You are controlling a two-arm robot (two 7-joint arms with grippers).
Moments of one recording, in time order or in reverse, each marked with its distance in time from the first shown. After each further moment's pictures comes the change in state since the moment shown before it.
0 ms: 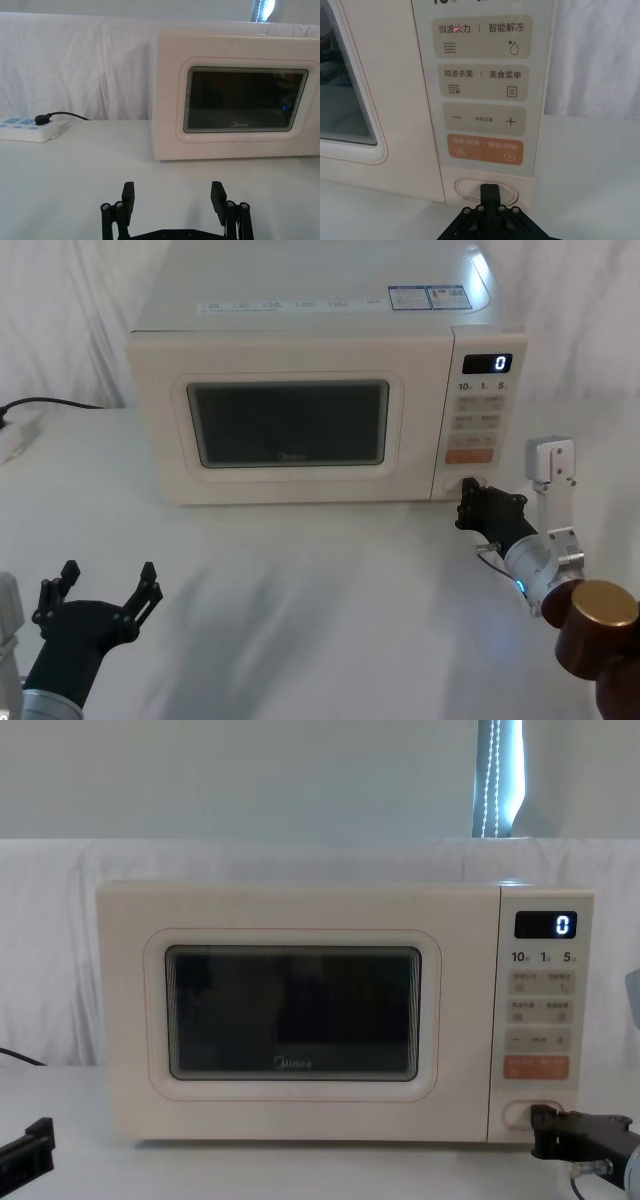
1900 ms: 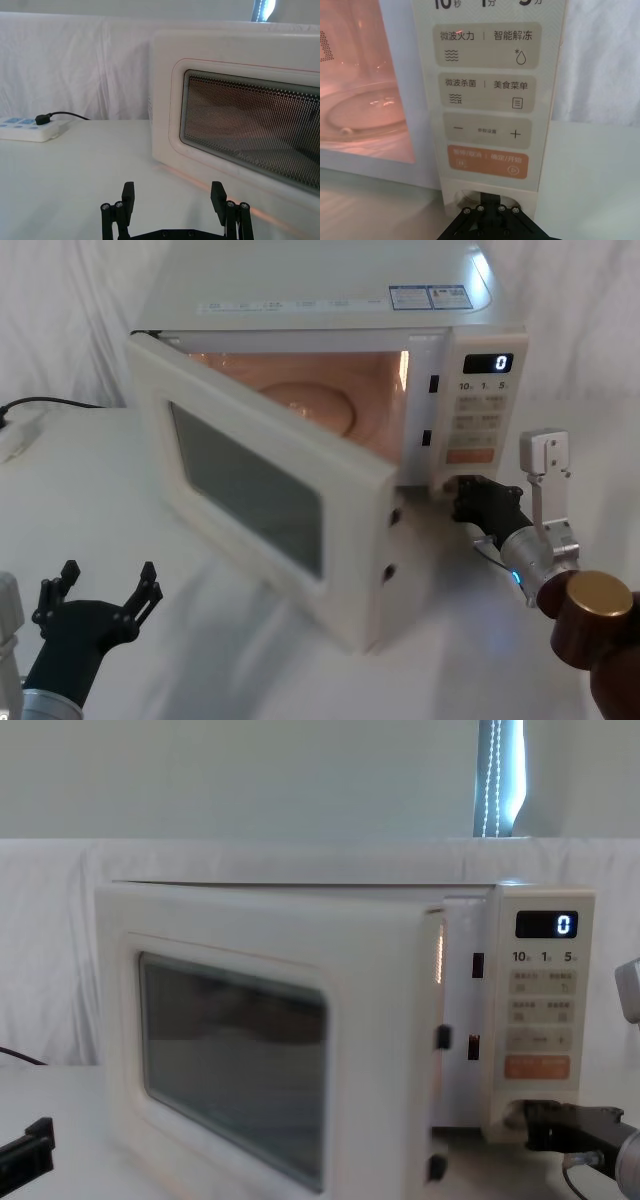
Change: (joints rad) left arm 0.000 0.000 0.000 0.000 0.000 0.000 0.000; right arm 0.043 -0.009 0.003 0.057 -0.014 -0.022 0.007
